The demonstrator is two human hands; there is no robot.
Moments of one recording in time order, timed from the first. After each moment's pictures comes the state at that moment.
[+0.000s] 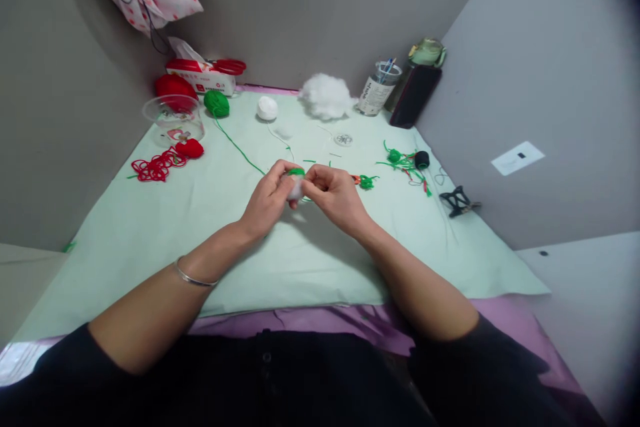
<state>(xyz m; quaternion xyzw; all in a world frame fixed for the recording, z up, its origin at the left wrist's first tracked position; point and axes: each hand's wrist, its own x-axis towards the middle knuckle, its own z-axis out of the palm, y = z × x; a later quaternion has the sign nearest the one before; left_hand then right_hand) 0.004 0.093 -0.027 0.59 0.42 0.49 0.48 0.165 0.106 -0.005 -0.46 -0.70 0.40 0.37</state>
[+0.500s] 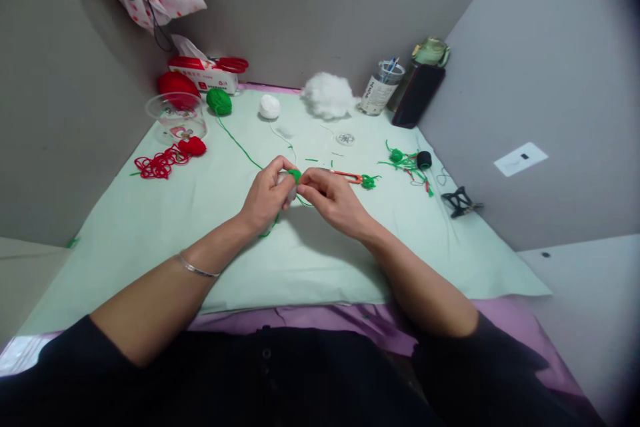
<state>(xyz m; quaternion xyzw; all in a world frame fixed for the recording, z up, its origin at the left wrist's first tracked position) 0.001 0.097 -0.022 0.54 0.45 0.49 0.52 0.171 0.101 0.002 -0.38 -0.77 0.39 0.33</state>
